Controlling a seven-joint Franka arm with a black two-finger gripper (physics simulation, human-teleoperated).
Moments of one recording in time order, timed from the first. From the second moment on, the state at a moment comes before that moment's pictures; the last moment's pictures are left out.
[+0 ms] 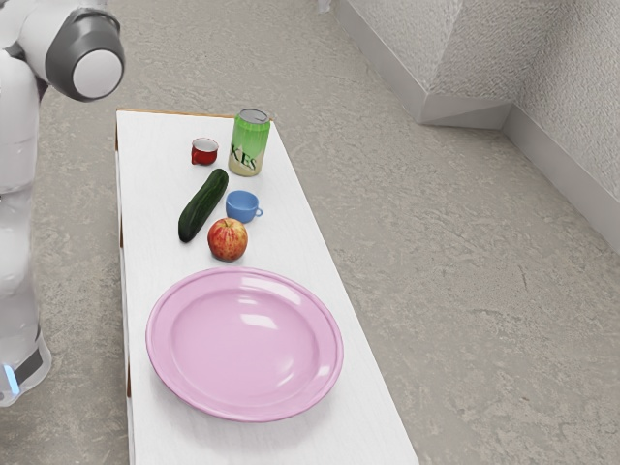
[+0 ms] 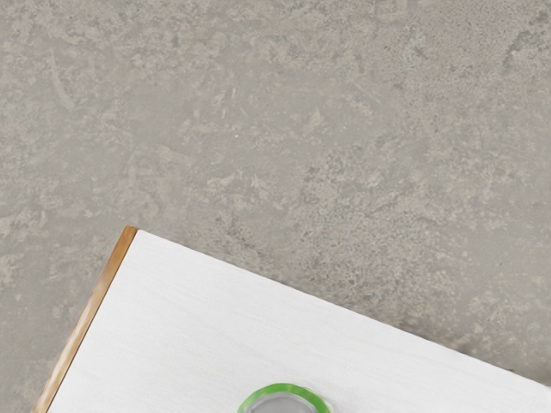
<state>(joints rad) 0.12 0.09 0.45 -1.03 0.01 1.47 0.19</state>
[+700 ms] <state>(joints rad) -0.09 0.03 0.45 -1.78 -0.01 1.75 0.34</state>
